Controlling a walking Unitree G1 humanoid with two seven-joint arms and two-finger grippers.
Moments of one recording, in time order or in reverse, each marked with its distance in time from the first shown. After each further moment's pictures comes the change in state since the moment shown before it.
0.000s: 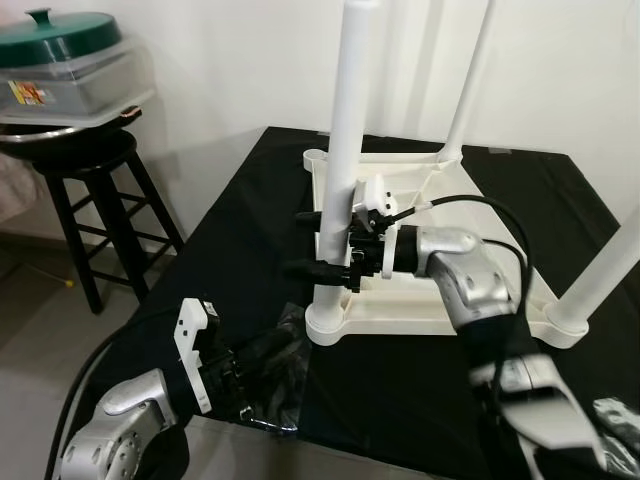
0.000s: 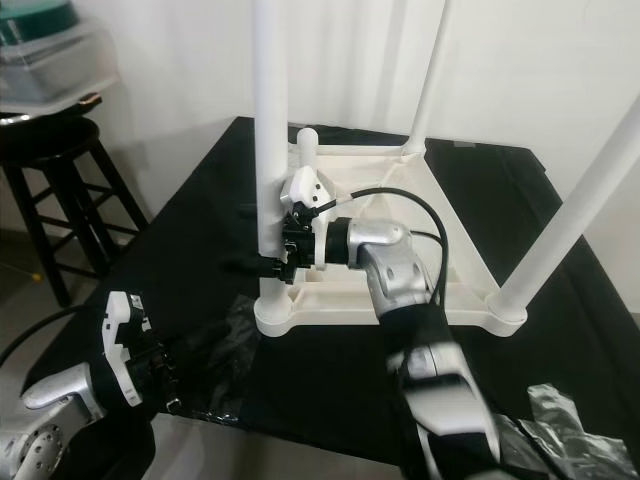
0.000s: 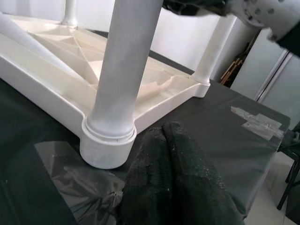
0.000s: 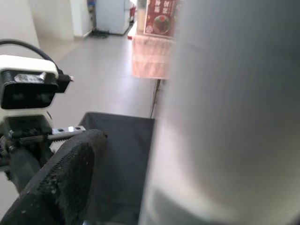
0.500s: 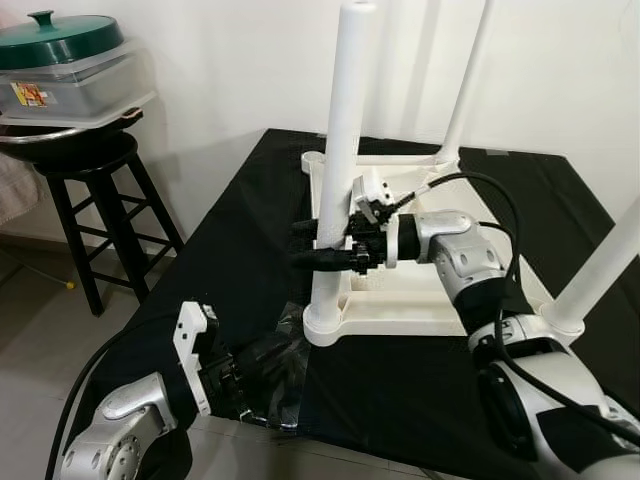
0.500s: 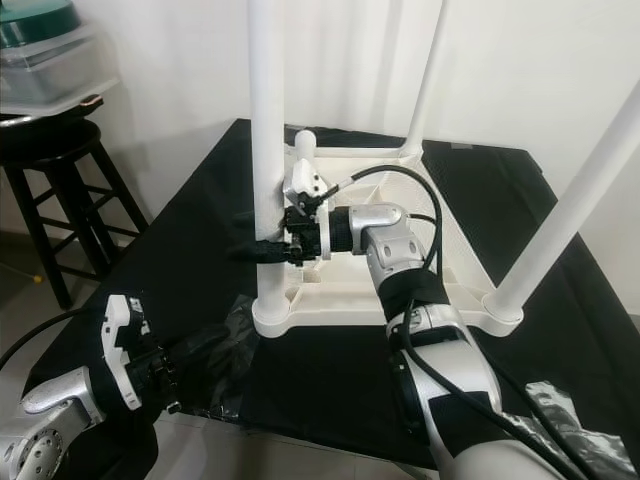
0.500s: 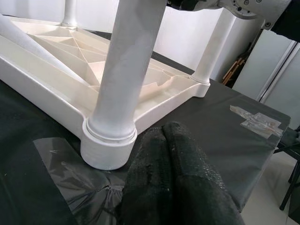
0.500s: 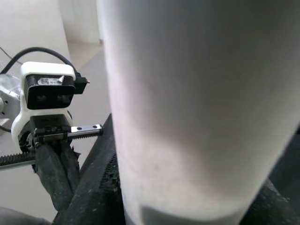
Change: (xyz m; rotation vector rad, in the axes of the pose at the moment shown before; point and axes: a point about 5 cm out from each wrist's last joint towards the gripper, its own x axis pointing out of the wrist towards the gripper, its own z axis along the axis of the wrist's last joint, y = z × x) left arm -0.001 0.000 -0.001 -0.002 0.003 0.005; right arm -0.004 -0.005 -0.005 0.068 -0.015 0.093
